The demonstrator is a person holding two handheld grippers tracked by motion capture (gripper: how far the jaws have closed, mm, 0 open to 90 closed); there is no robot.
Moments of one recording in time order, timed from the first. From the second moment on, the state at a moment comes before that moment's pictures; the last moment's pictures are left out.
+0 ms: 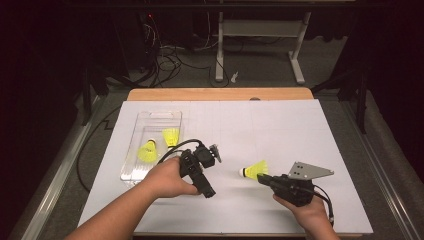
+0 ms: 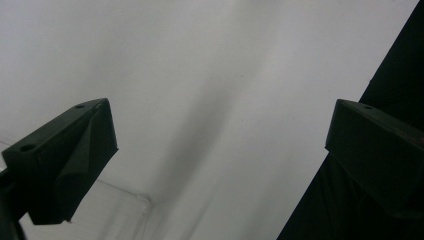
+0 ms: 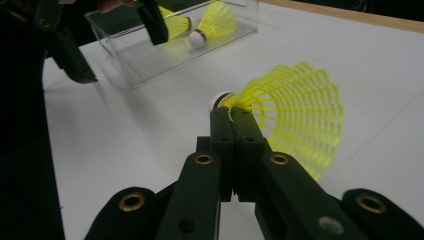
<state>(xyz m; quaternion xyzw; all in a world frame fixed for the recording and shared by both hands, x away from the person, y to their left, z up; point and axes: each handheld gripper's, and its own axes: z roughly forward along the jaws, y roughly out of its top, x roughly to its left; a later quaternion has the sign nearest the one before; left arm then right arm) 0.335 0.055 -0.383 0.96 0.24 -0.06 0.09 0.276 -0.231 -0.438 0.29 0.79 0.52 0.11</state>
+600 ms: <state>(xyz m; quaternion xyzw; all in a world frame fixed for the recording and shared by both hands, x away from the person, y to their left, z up) 0.331 0.049 -0.387 0.97 0.23 -0.06 0.09 0.263 -0.204 -0.439 0.25 0.80 0.53 0.08</state>
